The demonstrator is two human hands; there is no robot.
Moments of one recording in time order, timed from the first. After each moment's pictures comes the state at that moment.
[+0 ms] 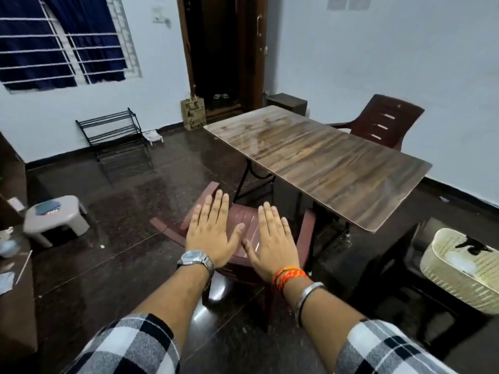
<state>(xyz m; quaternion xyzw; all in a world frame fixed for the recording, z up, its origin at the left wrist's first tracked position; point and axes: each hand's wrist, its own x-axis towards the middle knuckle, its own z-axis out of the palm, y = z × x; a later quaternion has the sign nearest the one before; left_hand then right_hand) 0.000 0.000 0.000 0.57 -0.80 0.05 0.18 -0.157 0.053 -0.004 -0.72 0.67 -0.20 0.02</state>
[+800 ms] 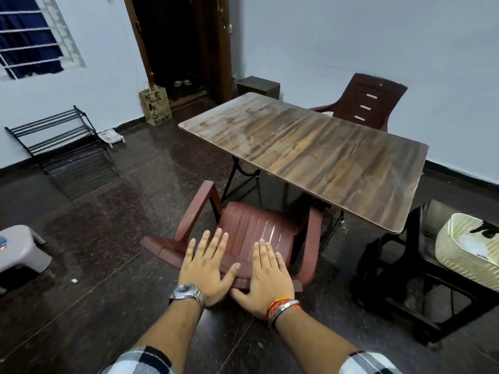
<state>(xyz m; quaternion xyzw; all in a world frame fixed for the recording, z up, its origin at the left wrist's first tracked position) 0.085 -0.144 -0.086 0.49 -0.87 -0.02 0.07 -0.068 -0.062 -0.064 -0.66 0.75 -0.06 0.10</state>
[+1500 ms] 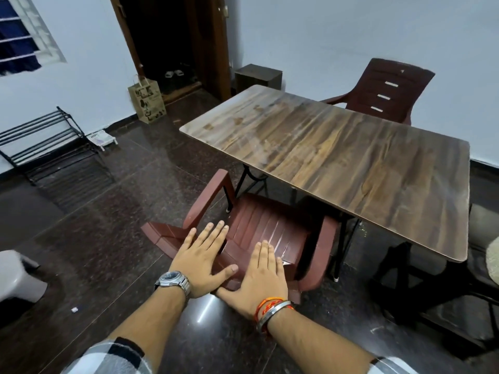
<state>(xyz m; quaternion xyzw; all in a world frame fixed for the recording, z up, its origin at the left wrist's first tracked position) 0.129 -0.349 -0.074 0.39 -0.92 -0.05 0.02 -0.009 -0.240 -0.064 -0.56 0.80 -0.07 0.18</state>
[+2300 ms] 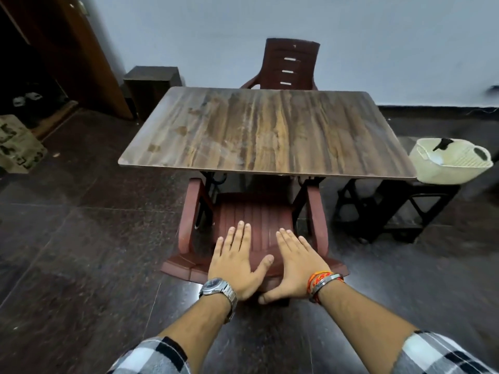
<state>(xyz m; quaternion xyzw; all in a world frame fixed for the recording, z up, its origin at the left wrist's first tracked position) 0.175 -0.486 -0.072 0.23 -0.96 -0.14 0.01 0.068 -0.345 -0.053 -0.44 0.88 -0.06 0.19</state>
